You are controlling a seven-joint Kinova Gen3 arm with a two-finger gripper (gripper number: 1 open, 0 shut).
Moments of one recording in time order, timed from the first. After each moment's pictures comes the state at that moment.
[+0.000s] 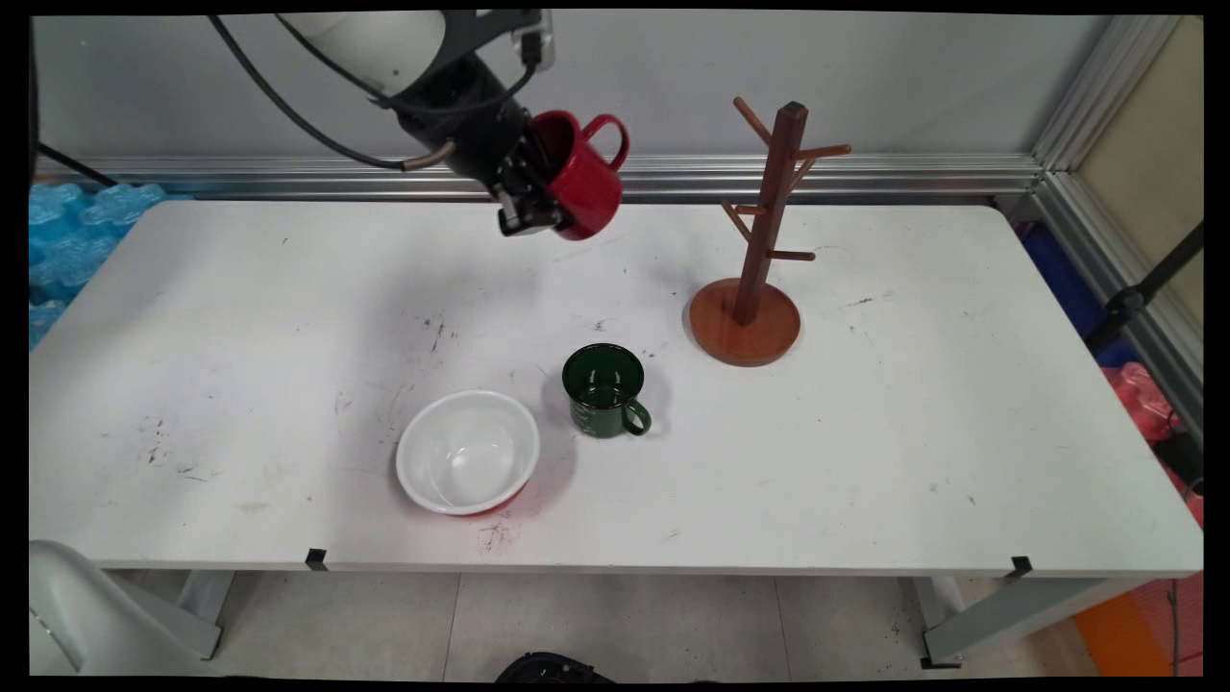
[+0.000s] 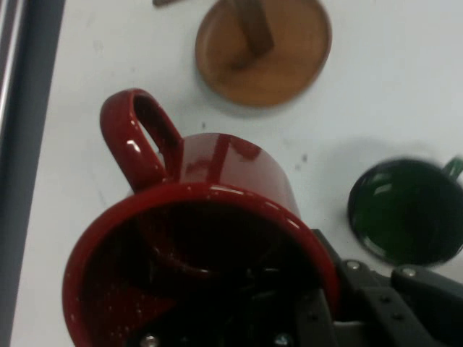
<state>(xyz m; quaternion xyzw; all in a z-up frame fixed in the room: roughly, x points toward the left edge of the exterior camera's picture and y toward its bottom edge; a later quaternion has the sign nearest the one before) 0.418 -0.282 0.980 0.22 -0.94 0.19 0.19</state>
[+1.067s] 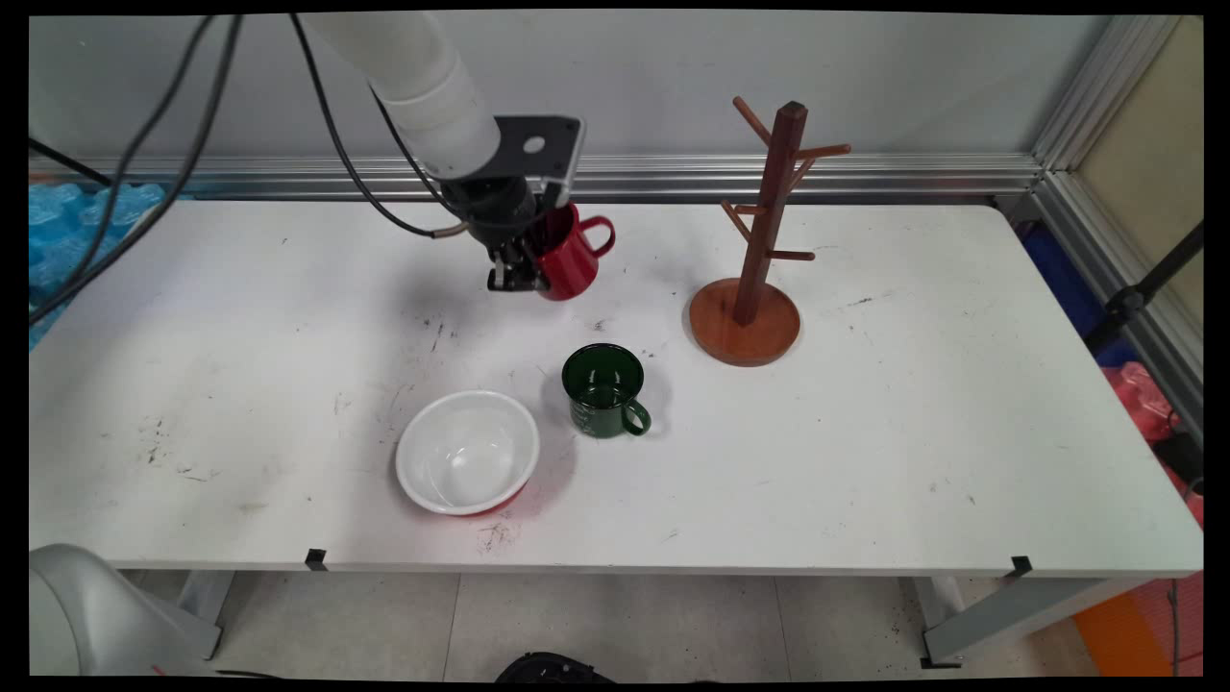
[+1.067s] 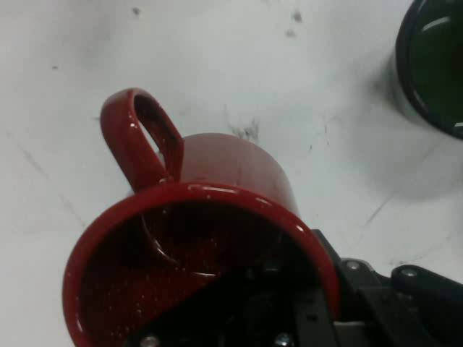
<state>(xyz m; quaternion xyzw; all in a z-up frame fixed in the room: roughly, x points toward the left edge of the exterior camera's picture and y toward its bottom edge) 0.421 -0.352 0.879 0.10 -0.98 0.13 0.07</state>
